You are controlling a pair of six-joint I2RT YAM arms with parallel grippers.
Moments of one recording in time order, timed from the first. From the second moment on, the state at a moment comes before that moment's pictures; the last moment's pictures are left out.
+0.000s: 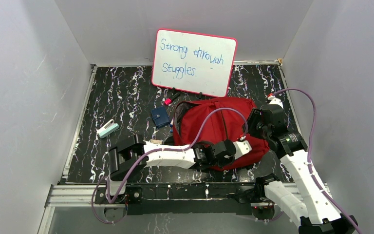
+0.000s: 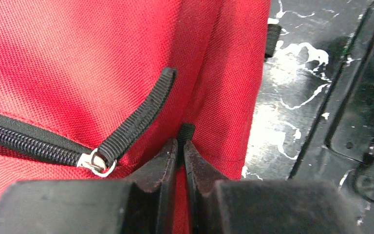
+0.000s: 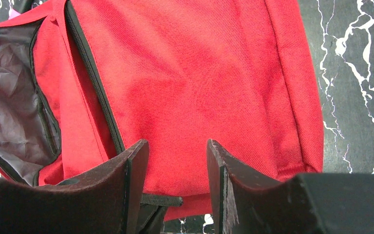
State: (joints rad) left arm -1.34 1.88 1.26 -0.09 -0.21 0.02; right arm 0.32 0.78 0.87 -0.82 0.12 0.55
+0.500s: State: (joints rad) left arm -1.34 1.81 1.22 -0.08 -0.28 -0.05; right arm 0.32 0.78 0.87 -0.82 0.12 0.55
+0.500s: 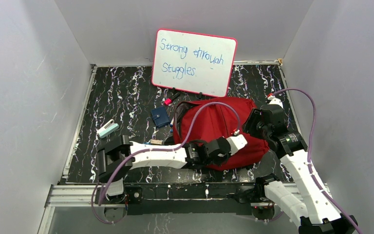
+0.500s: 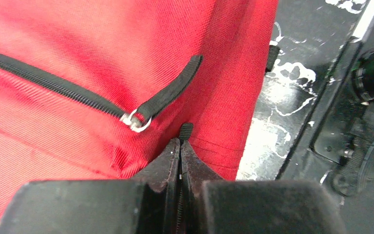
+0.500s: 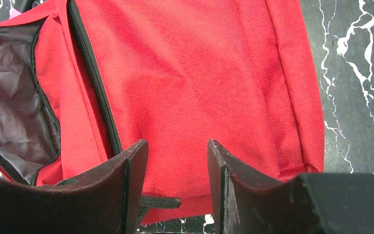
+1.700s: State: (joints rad) left arm -1.34 1.52 1.01 0.01 -0.30 -0.14; right arm 0.32 0.48 0.56 -0.90 -0.35 0.92
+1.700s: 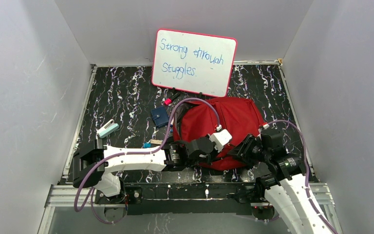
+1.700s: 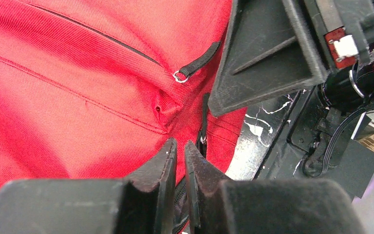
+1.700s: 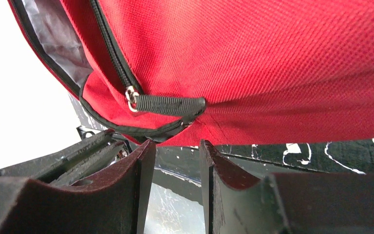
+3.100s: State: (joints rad) left arm -1.34 1.52 1.01 0.03 -0.18 -0.15; right arm 0.32 0.40 0.43 -0.75 -0.35 0.97
